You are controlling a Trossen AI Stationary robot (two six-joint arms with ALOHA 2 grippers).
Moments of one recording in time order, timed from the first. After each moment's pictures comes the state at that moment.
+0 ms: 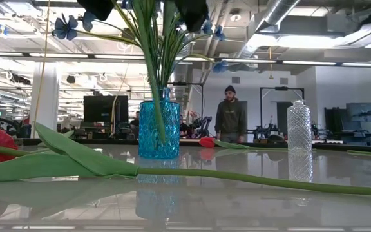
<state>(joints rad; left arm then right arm) -0.60 1.47 0.88 0.17 -0.42 -0.23 0.46 1.88 1.27 0.22 0.16 0.10</state>
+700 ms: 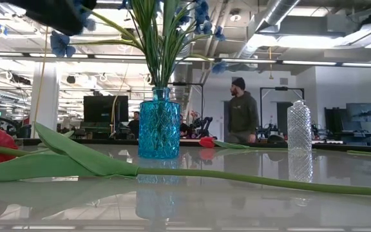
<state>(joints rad) -0.69 1.45 0.88 -0.14 -0.40 -0.25 0.56 1.35 1.27 -0.09 0.45 -0.14</state>
